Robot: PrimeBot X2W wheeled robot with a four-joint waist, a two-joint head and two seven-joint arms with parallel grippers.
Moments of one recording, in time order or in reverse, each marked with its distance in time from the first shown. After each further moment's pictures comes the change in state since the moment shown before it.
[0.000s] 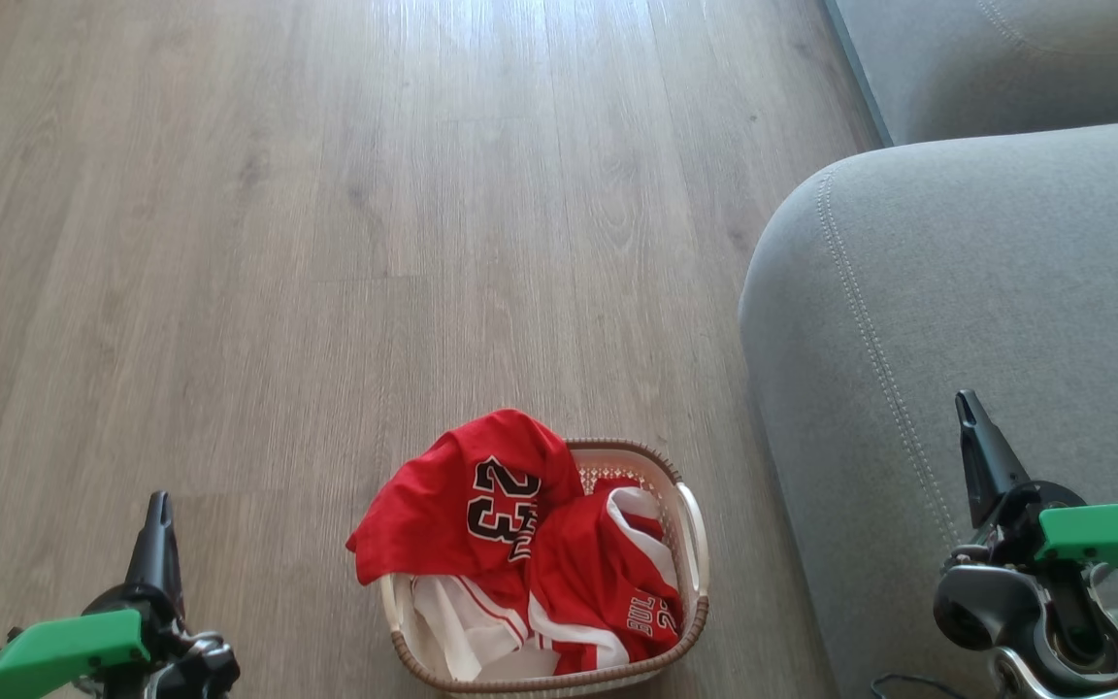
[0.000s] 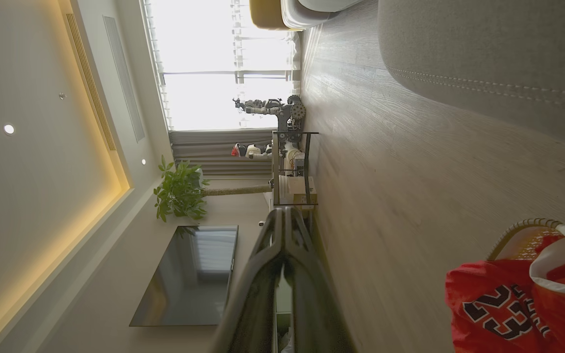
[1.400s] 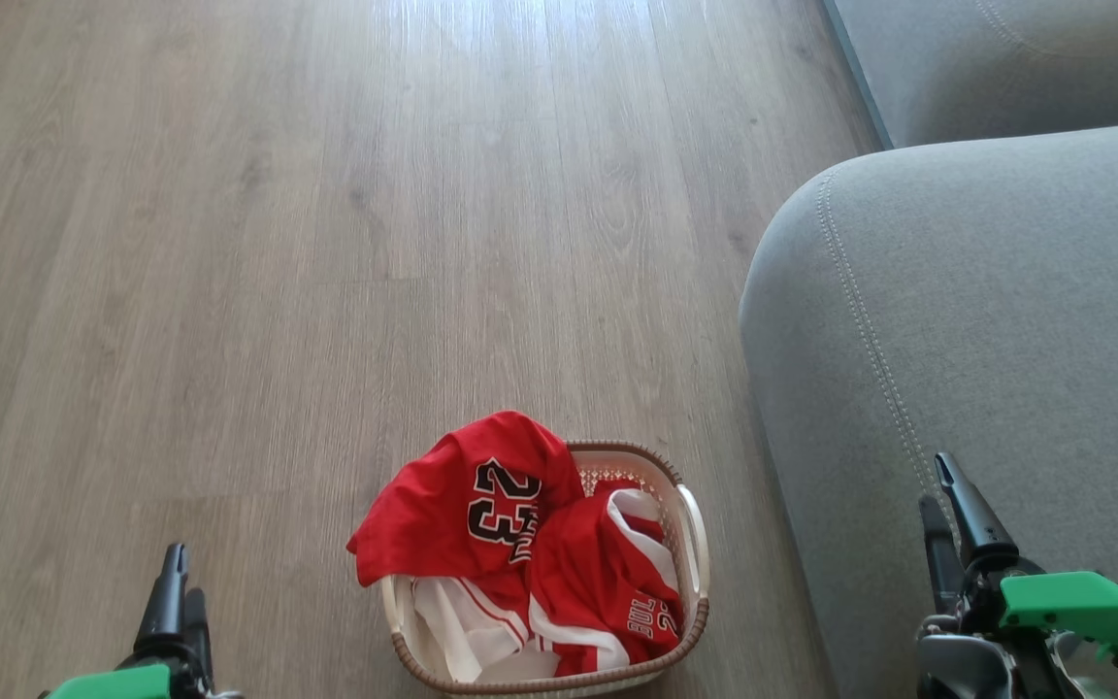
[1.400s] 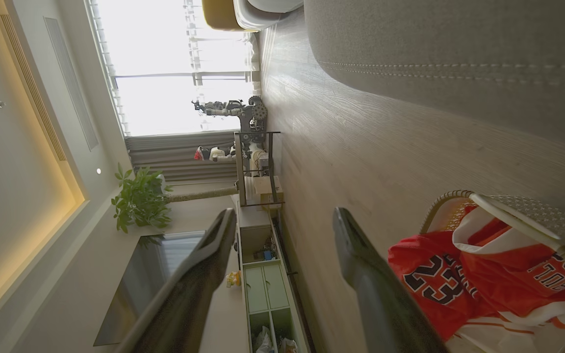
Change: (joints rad) left arm 0.061 -0.012 -0.020 0.080 0.008 0.001 -0.023; right arm 0.078 0.051 0.017 0.078 -0.032 0.000 0.000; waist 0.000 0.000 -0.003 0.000
